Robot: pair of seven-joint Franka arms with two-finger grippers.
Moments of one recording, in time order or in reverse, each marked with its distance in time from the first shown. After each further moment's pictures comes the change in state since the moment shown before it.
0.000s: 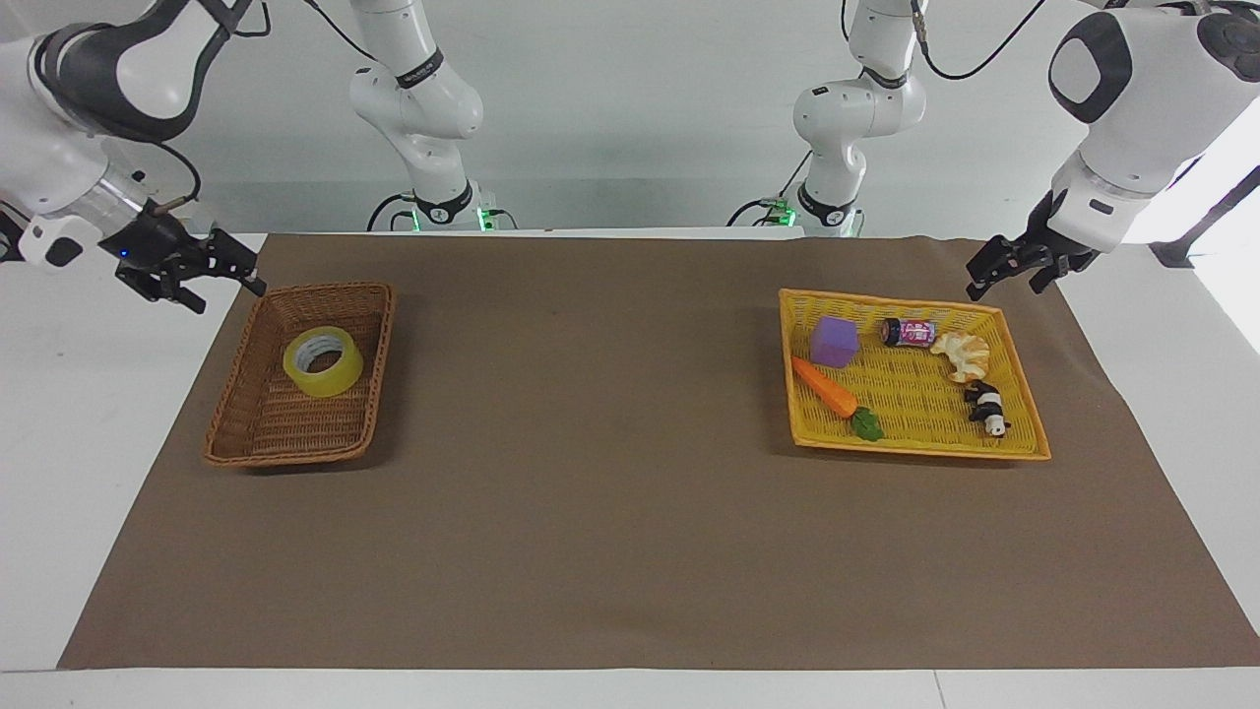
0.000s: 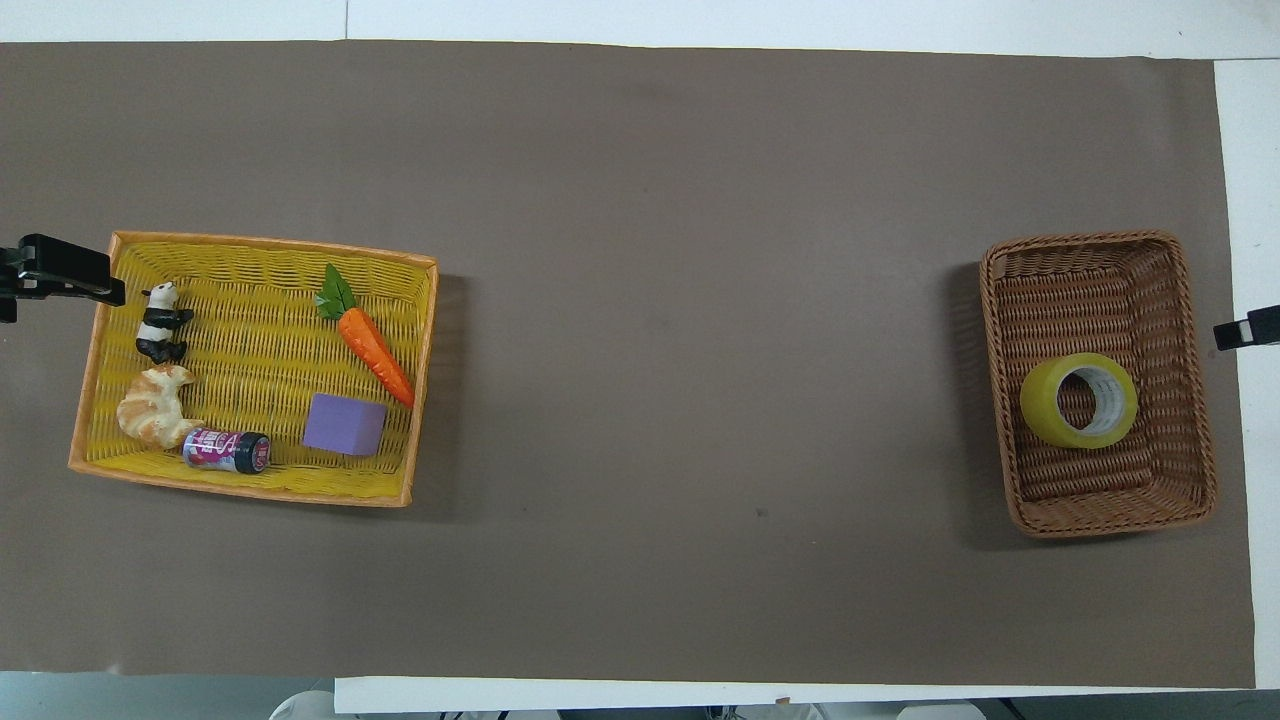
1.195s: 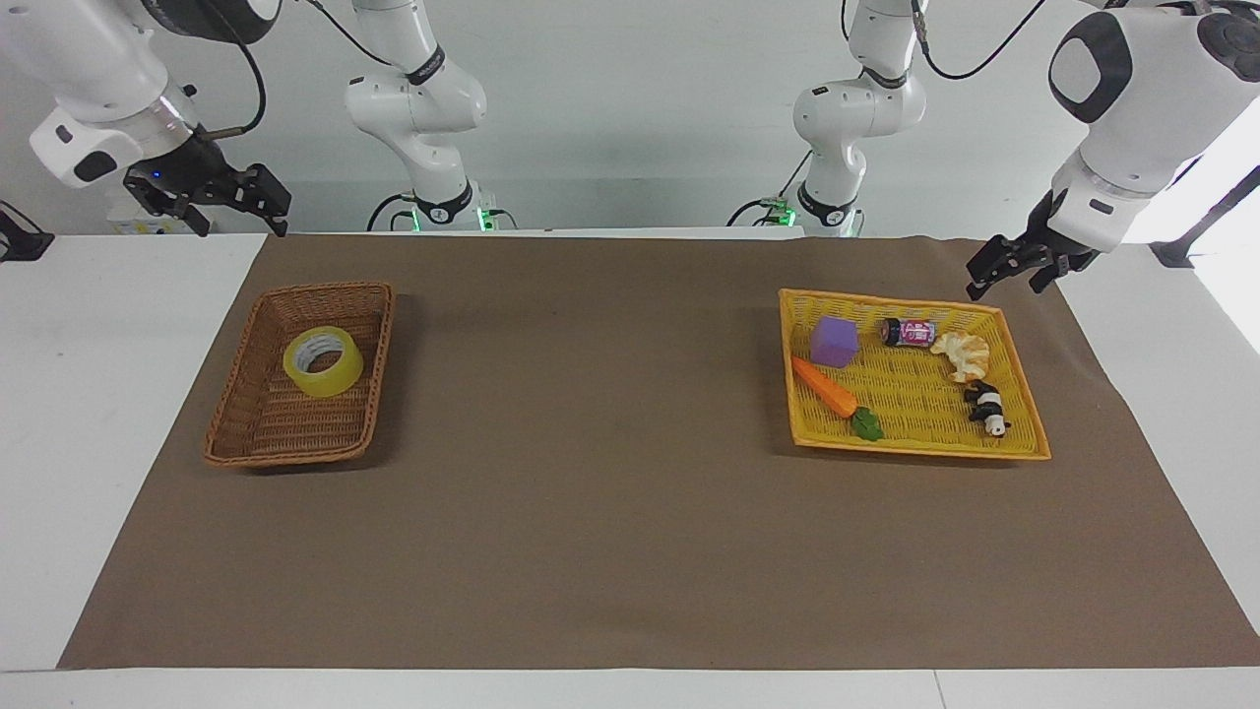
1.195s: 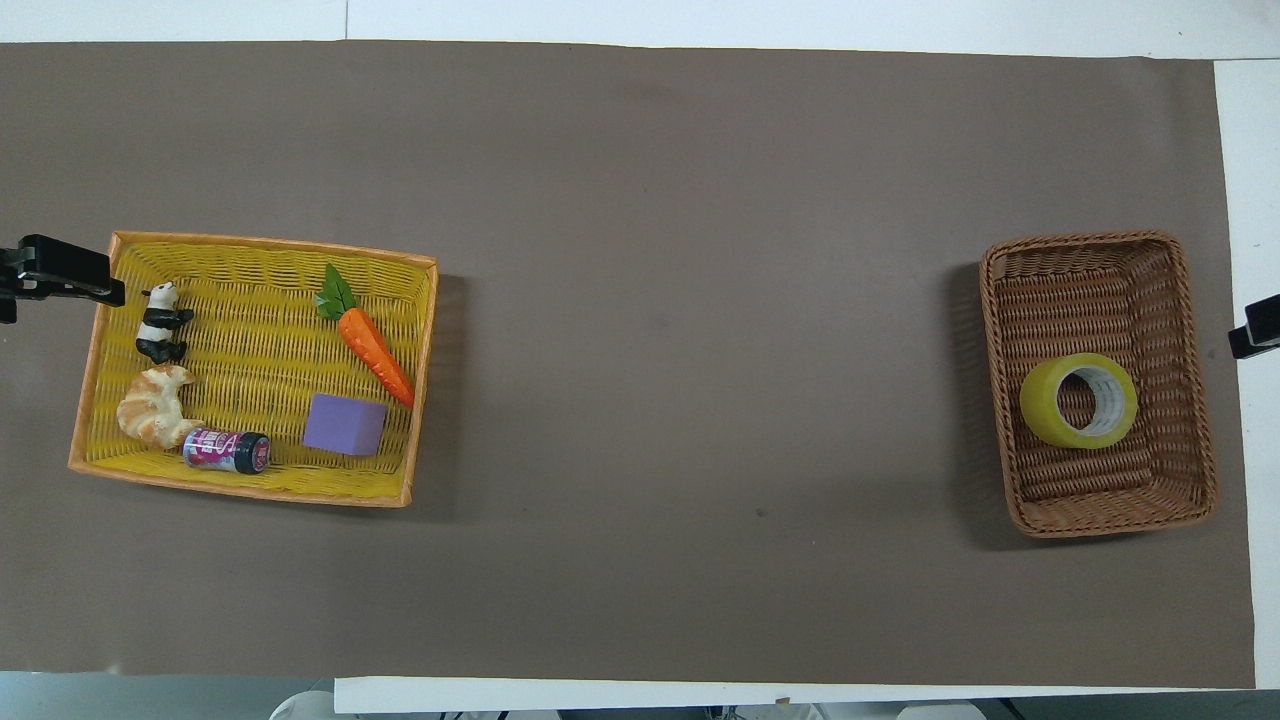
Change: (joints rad) left arm 0.000 0.000 0.000 0.000 0.000 -0.001 0.000; right arm 0.280 -0.006 -0.122 0.172 -0.154 -0.208 0.231
